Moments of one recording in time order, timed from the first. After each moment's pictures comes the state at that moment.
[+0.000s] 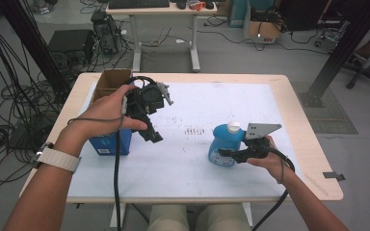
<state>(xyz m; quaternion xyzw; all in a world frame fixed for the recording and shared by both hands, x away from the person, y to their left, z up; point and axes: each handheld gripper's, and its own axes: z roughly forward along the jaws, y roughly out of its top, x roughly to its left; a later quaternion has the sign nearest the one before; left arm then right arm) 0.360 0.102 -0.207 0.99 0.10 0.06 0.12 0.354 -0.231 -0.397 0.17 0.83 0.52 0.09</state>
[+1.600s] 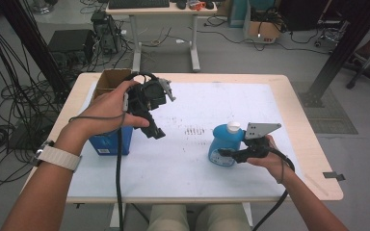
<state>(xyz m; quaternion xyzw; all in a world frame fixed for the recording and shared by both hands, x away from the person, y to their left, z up) 0.359 0.096 -0.196 0.98 0.10 0.08 0.13 0.355 -0.229 -0.395 0.16 0.83 0.52 0.09</state>
